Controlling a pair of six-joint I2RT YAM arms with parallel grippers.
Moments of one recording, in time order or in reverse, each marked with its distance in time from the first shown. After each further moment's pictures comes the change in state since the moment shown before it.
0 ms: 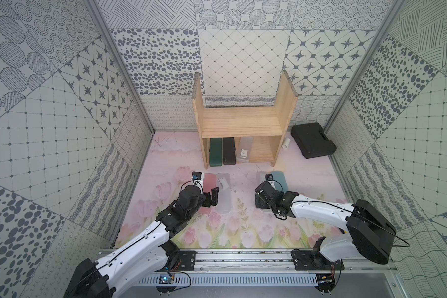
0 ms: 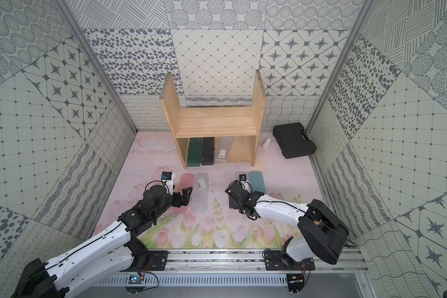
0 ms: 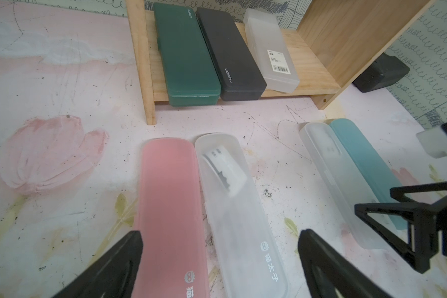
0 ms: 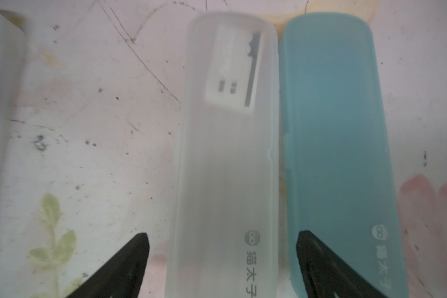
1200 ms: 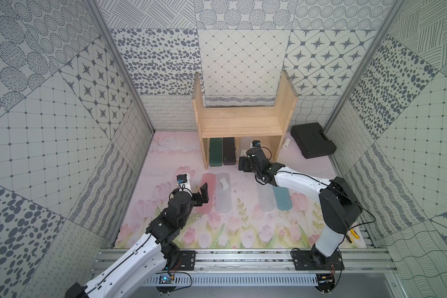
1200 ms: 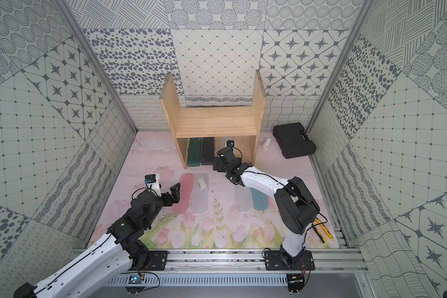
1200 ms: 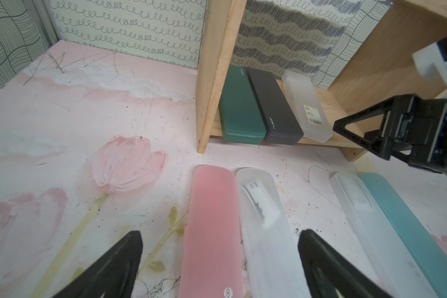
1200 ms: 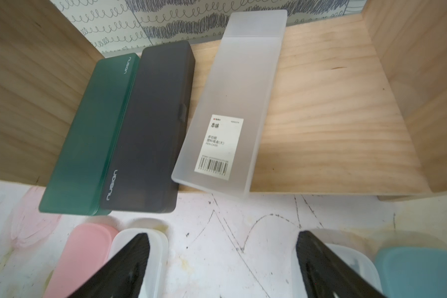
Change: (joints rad) left arm 0.047 -0.229 -0.075 -0.024 -0.187 -0.029; right arm -0.164 0.398 0.489 0.280 -0.097 -0.136
